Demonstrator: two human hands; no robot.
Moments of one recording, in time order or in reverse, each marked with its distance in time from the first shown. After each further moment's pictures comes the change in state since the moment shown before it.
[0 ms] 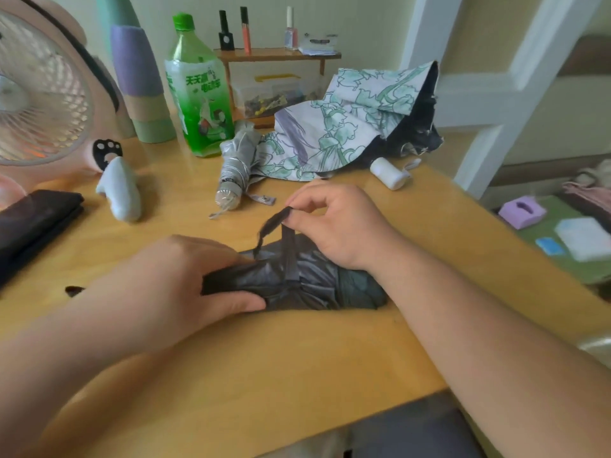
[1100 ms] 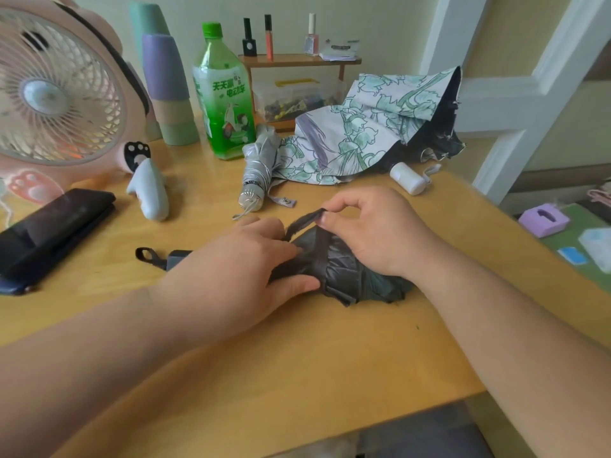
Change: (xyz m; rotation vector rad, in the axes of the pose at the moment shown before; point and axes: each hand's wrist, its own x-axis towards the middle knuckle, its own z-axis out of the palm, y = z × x) left_hand 0.023 0.024 0.010 0.146 0.014 0.051; right_hand -0.010 -0.009 -0.014 -0.201 0.002 0.087
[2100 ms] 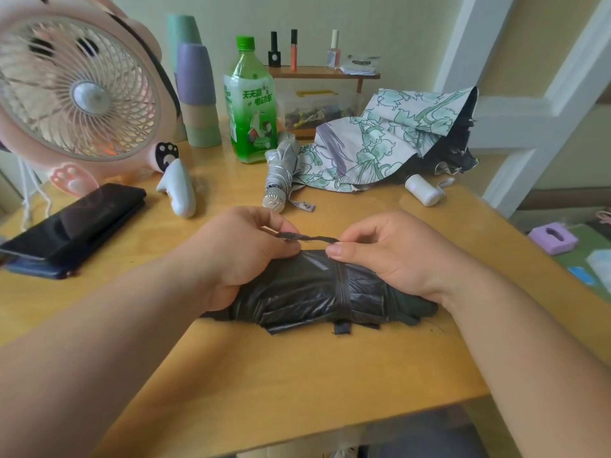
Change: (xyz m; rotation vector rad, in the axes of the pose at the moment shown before) left_hand 0.003 0.003 -0.021 -1.064 0.078 -0.842; right_hand -0.021 -0.005 -0.003 0.212 -0.250 0.011
